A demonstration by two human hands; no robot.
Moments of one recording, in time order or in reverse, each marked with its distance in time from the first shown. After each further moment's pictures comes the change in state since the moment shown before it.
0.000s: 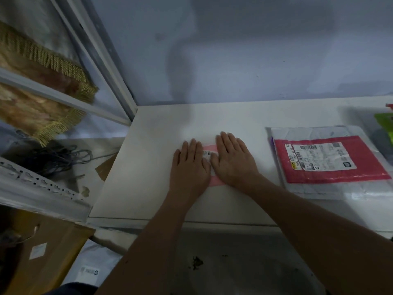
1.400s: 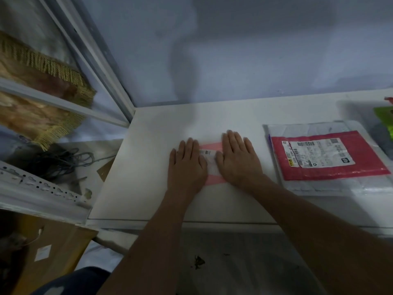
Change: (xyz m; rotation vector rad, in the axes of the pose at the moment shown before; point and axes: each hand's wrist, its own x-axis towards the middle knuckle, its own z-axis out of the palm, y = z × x) left_hand 0.004 0.003 -0.001 -0.015 0.020 -0.056; right_hand -0.007 0.013 0.000 0.051 0.028 0.077
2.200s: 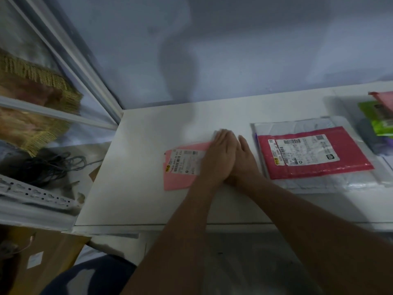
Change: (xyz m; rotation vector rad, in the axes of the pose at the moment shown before) left_hand 0.036 0.104 0.009 -0.564 -0.126 0.089; right_hand -0.013 0.026 -0.017 -0.051 -0.038 -0.067
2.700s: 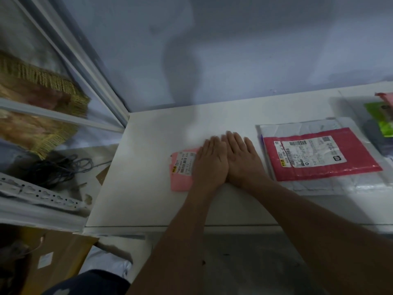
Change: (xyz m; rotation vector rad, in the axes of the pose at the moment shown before) left_hand -0.022 -0.013 -0.026 0.147 -0.029 -0.113; right_hand 0.006 -0.003 0.001 -0.053 -0.071 -0.012
